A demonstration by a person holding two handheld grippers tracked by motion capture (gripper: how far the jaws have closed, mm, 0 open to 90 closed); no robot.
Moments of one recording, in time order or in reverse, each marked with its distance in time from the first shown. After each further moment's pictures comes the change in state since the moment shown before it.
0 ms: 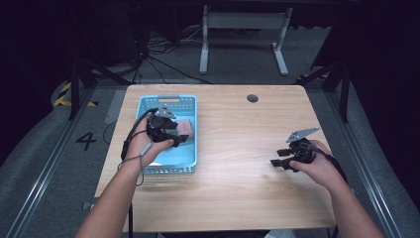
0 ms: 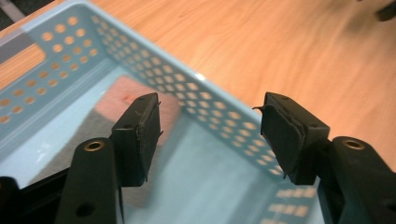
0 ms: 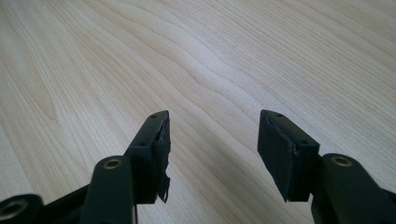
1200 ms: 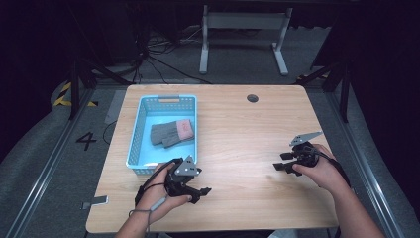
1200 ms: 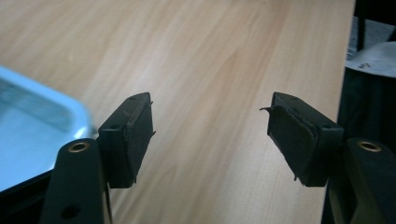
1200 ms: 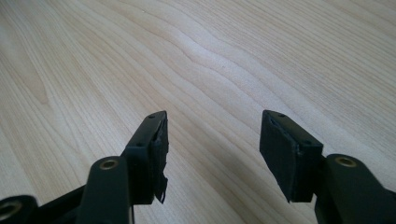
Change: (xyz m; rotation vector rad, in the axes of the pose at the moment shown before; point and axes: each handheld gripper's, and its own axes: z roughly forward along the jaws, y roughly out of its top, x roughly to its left) left arm -0.107 -0.061 0.027 0.015 -0.222 0.144; right arm -0.003 -0.015 0.001 0.012 -0.002 0.030
